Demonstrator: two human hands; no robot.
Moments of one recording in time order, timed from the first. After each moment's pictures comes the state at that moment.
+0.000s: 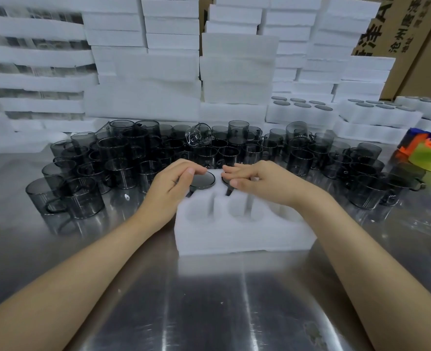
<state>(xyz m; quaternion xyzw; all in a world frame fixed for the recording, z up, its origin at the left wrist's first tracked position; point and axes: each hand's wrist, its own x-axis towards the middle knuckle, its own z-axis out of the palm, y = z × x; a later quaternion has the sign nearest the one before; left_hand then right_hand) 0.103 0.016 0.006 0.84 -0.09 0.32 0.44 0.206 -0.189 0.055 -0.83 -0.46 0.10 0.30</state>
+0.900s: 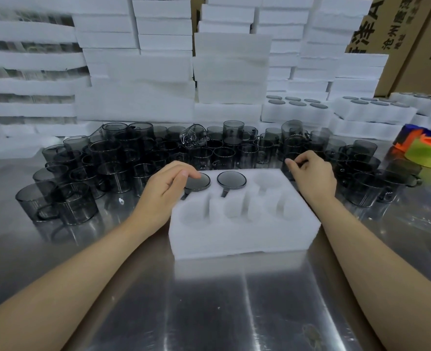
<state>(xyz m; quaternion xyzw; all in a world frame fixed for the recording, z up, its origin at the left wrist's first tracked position) 0.106 0.018 0.003 0.83 -0.09 0.31 0.45 0.292 -0.246 0.000 -0.90 -0.08 -0.25 0.35</state>
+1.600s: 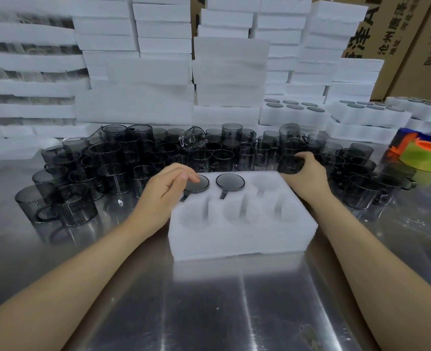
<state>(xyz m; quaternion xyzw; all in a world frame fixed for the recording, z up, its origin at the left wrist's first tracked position) 0.102 0.016 0.009 0.85 -0.09 0.31 0.42 0.281 -0.245 0.016 -0.89 -0.12 -0.12 0.42</state>
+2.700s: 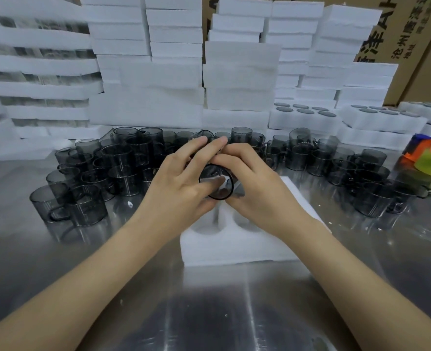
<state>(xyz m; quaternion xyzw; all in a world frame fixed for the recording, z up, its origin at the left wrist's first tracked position) 0.084 -0.009 0.044 0.86 -0.17 0.47 -0.06 0.155 -0.168 0.057 -0.73 -0.55 -0.26 0.31</state>
